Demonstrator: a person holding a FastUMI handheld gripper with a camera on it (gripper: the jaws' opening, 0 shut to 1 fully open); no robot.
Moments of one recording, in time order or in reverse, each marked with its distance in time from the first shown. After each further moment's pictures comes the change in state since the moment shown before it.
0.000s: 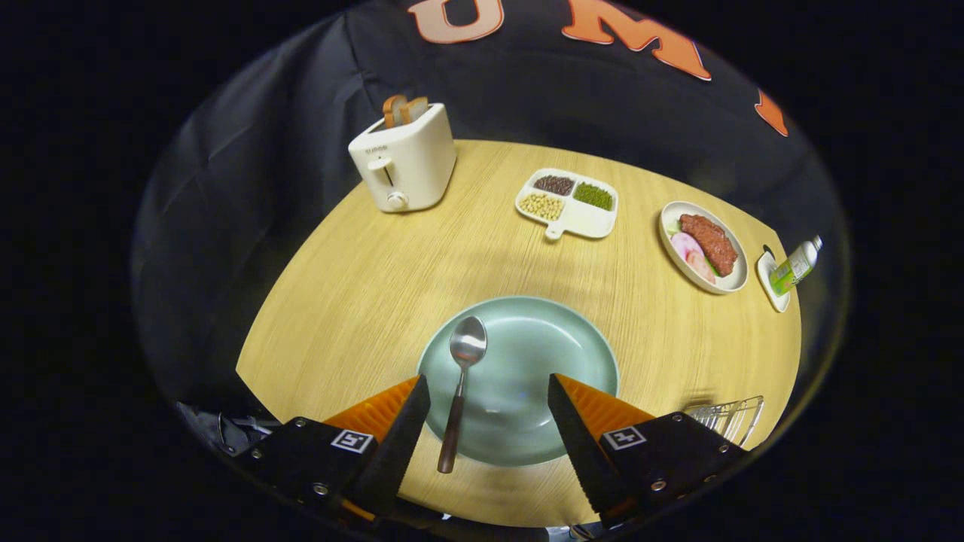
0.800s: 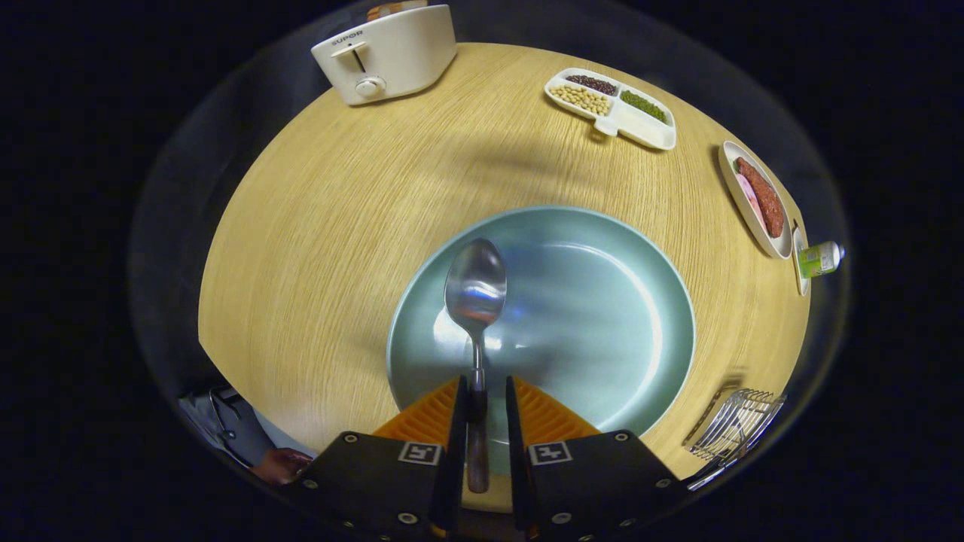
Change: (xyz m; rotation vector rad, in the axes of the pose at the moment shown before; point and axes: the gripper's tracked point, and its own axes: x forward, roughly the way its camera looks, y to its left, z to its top) arm 0.075 0.012 -0.049 0.002 0.360 -0.036
